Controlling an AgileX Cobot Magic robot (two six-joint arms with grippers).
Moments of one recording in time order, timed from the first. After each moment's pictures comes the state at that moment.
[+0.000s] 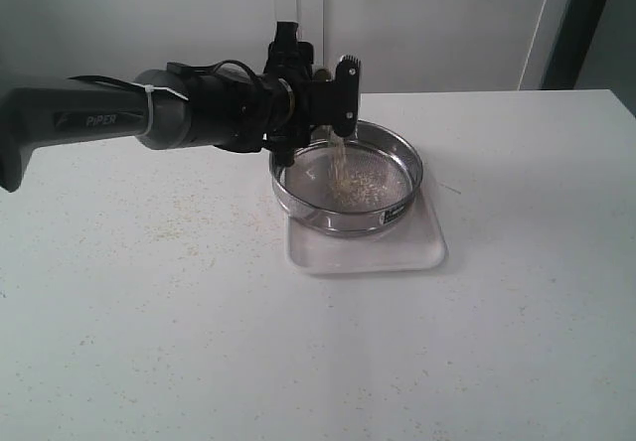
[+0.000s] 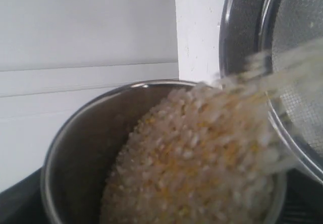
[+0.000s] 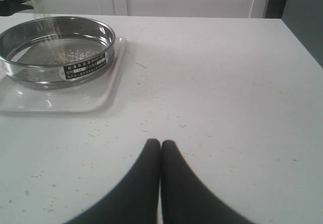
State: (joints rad) left arm -0.65 2.19 -1.69 1.62 0.30 -0.30; right arm 0.11 0.01 -0.01 -0.02 0.36 0.07
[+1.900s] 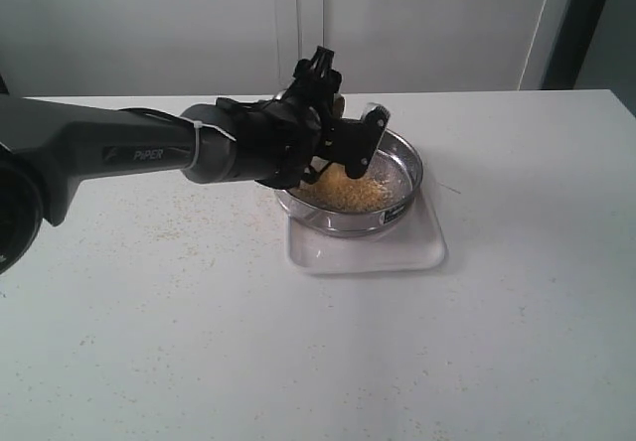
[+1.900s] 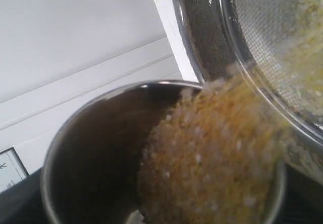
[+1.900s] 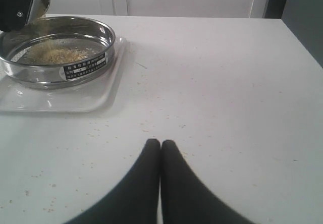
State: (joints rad) left arm -0.75 2.24 -1.69 1.65 0.51 -0.06; right arm 0.11 0.01 -0.01 -0.02 0.36 0.07
